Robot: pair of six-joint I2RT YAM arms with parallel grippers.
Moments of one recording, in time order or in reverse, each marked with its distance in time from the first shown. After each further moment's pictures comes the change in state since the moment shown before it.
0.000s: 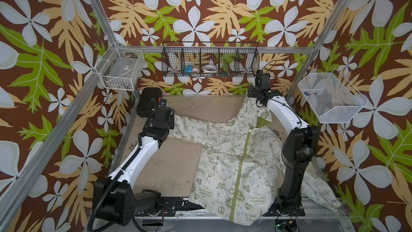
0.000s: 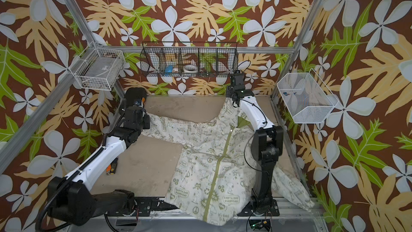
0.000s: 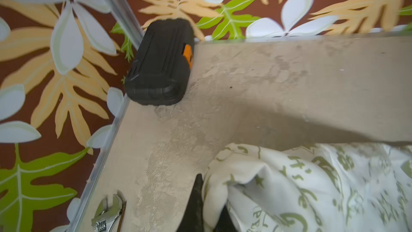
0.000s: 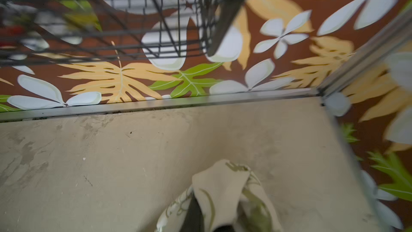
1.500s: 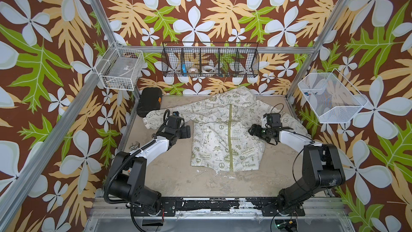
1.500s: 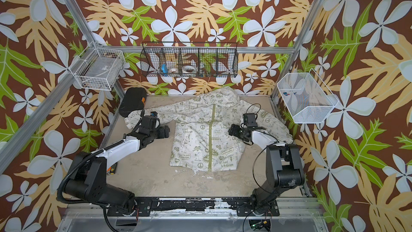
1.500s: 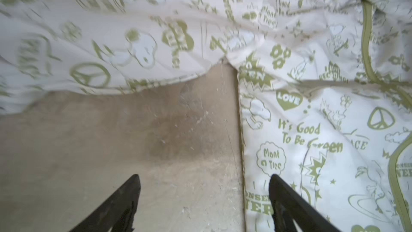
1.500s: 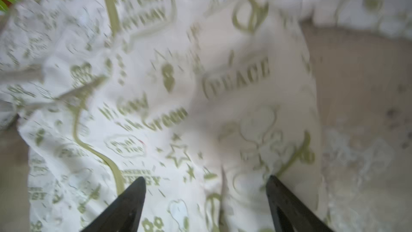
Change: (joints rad) left arm -0.127 0.184 -0.170 0.172 0.343 -0.230; right arm -0.130 -0.529 -1.172 0.226 -0.455 0.229
